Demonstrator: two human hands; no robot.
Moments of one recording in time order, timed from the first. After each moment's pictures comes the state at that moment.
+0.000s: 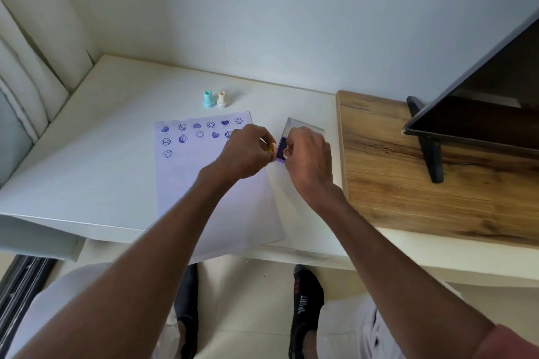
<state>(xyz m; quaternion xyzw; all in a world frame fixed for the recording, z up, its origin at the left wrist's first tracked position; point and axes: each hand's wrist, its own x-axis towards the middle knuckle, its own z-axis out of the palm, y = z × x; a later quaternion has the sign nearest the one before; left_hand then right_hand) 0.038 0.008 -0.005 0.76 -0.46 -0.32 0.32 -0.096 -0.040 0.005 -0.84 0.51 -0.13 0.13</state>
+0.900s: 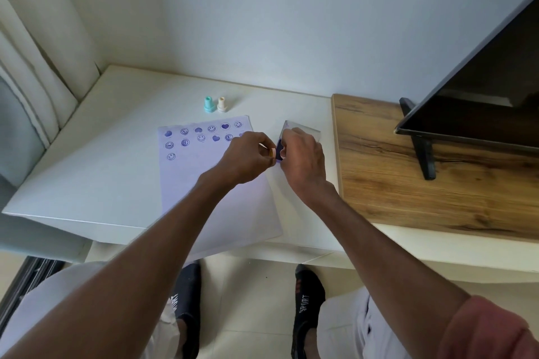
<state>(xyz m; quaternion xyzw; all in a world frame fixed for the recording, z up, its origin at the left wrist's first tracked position) 0.029 0.019 -0.001 0.75 -0.46 -0.34 0.33 -0.099 -0.044 -0.003 -0.86 0.48 -0.15 0.10</state>
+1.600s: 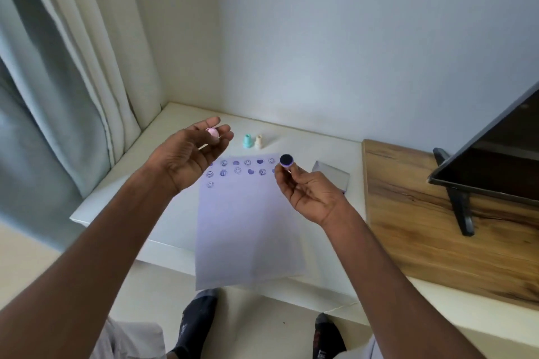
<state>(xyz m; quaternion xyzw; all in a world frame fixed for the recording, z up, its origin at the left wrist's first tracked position) 0.136 0.095 0.089 0.47 -0.03 -0.47 0.74 -0.074 -0.036 0.033 -0.14 0.33 -0.22 0.91</state>
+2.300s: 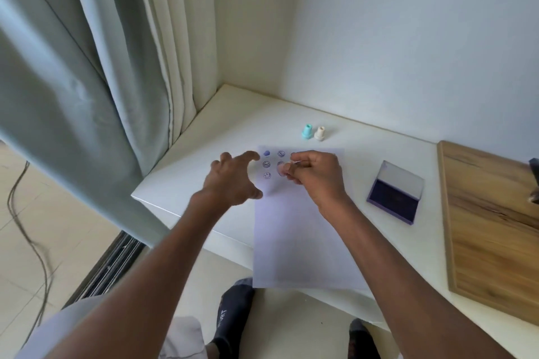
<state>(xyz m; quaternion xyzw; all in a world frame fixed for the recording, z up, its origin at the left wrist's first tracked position) 0.171 0.143 0.010 0.89 -0.35 -0.25 0.13 0.036 0.009 -0.003 -0.67 0.41 -0.21 0.58</state>
